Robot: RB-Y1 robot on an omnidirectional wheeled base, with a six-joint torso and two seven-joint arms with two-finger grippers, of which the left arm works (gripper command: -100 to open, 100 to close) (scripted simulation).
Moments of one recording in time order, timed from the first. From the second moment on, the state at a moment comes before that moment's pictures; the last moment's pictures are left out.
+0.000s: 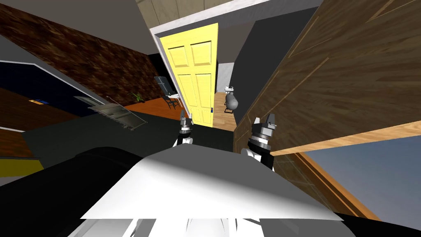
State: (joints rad) arm 0.42 0.06 -0.01 -2.04 0.09 -0.64 0.09
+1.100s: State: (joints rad) arm 0.37 0.09 0.00 -1.81 0.08 -0.66 0.10
